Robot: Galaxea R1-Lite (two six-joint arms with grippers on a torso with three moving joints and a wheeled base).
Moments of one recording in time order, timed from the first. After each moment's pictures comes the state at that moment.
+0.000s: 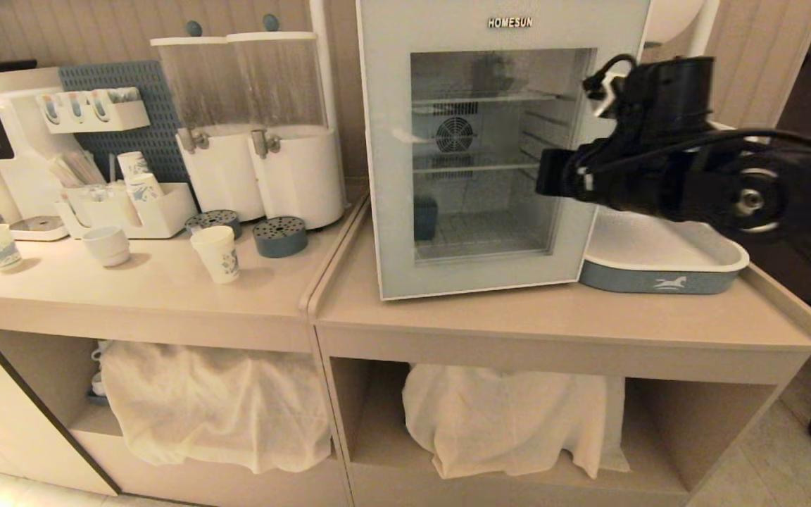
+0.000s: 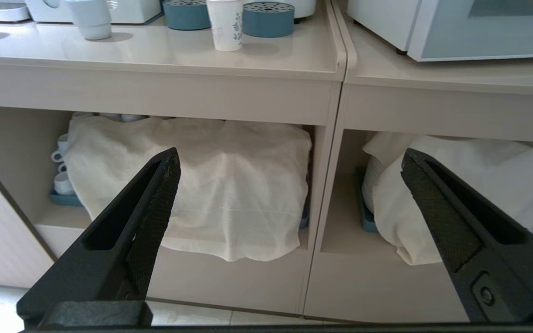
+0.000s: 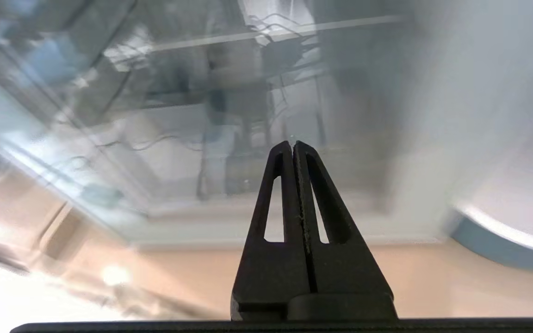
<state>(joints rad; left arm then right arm) 0.01 0.00 0.00 -0.06 0.00 -0.02 0.38 1.89 -1.51 -0.16 -0.18 0.18</state>
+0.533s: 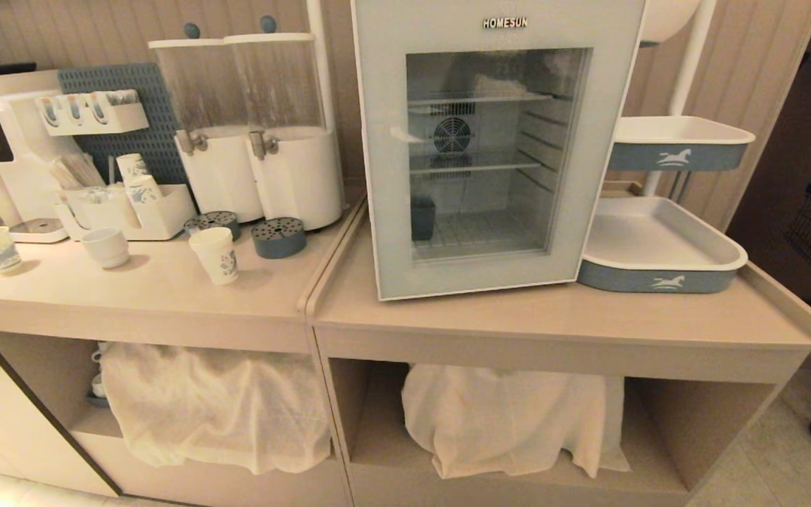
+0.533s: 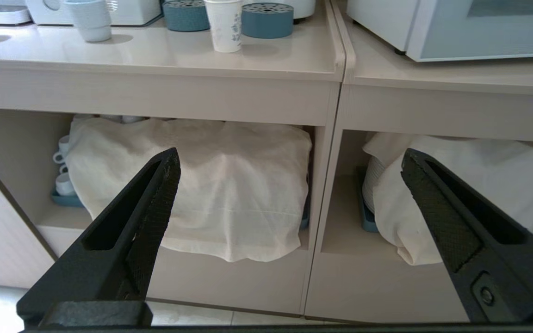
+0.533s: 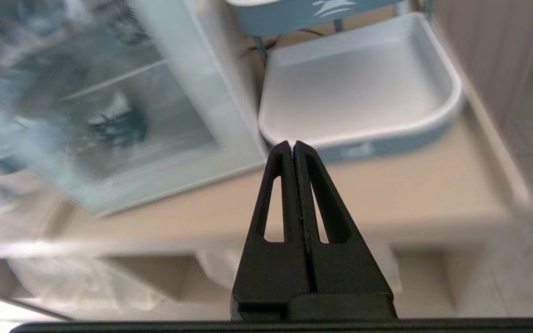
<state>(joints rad) 0.01 0.00 0.00 -0.06 0.00 -0.02 -0.46 1.15 -1.07 0.08 0.52 0.19</state>
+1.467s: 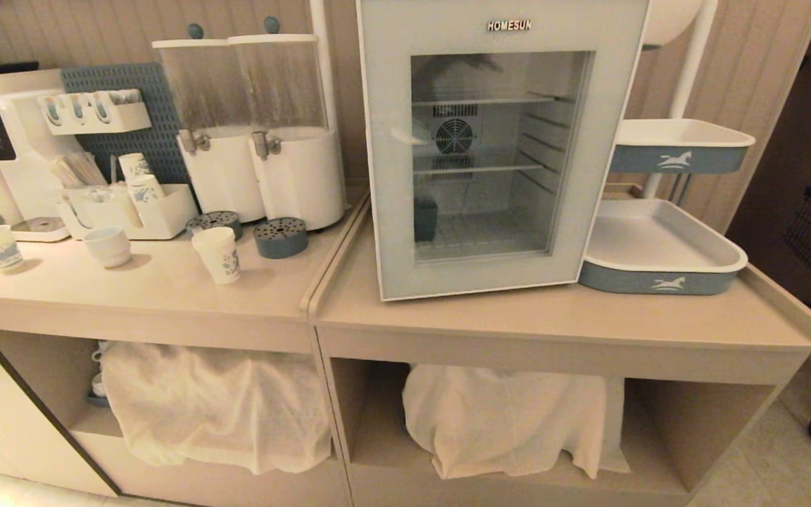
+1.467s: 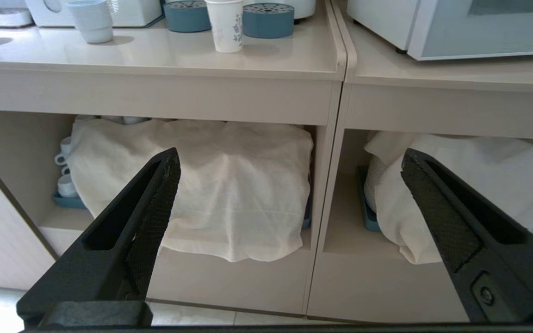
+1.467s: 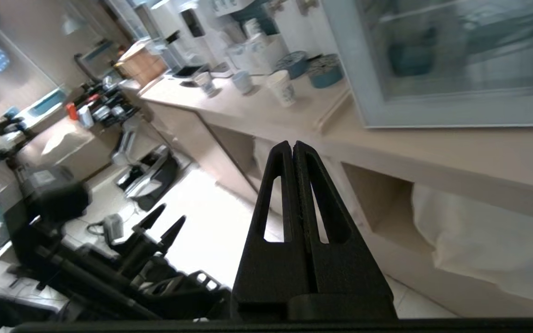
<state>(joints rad) 0.01 0.00 0.00 -0.05 0.00 -0.01 -0.74 0.82 -1.40 0.57 1.44 0.45</state>
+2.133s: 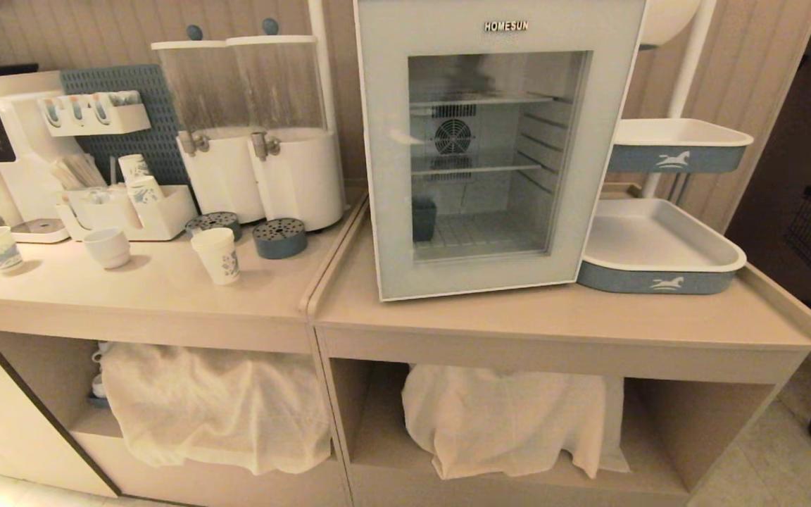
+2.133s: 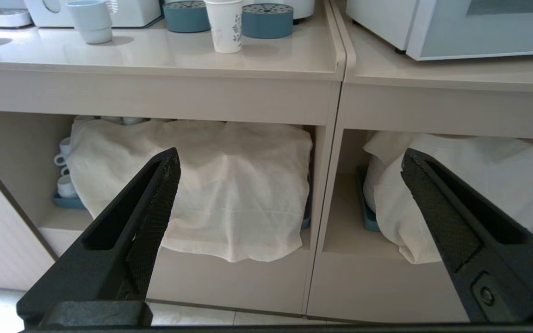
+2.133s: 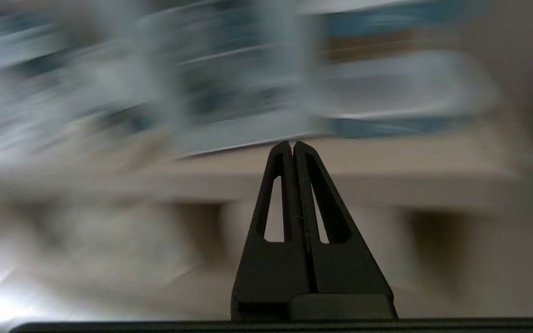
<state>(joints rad) 0.01 0.00 0.00 -0.06 0.00 -0.01 0.01 0.40 -1.07 0.62 0.15 0.18</state>
